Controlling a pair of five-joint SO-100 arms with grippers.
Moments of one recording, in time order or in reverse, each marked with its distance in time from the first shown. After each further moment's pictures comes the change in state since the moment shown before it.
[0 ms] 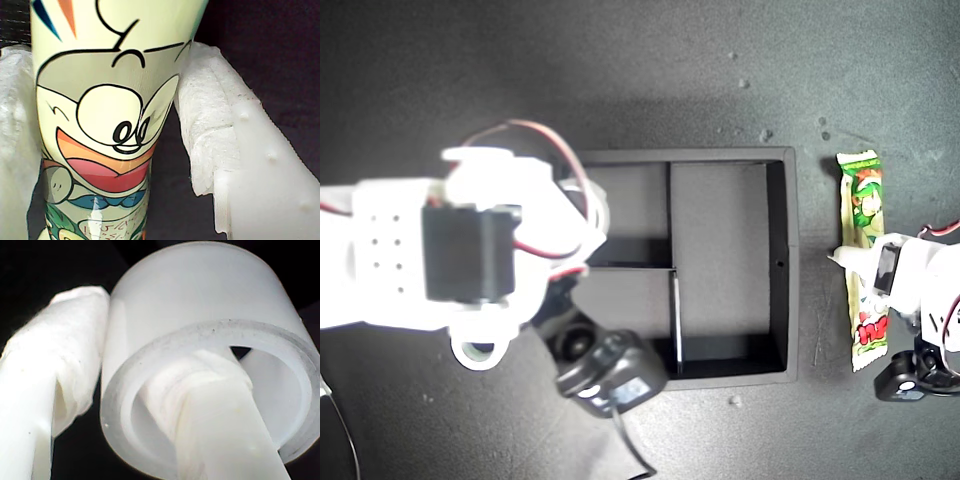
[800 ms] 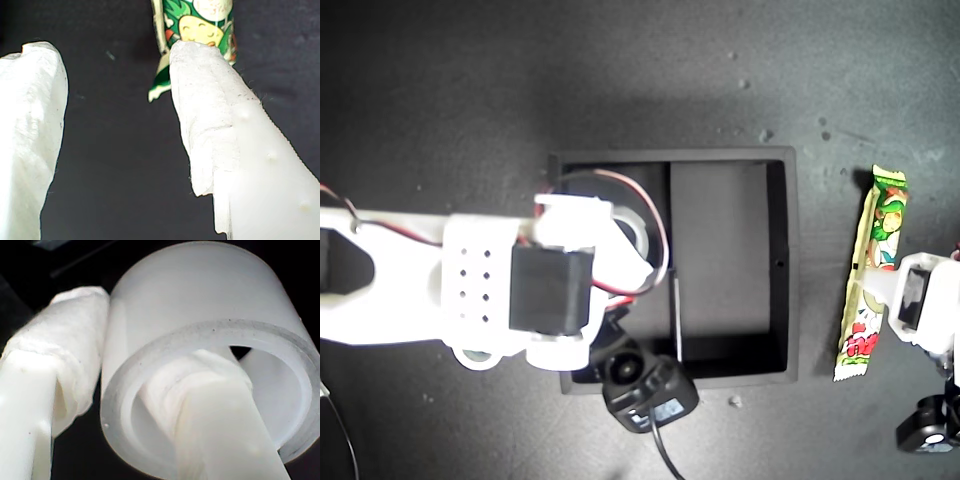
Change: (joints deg) arm 0 3.7 -9.1 -8.2 0.7 -0.2; arm 1 -1.8 -0.4 -38.8 40.8 0.0
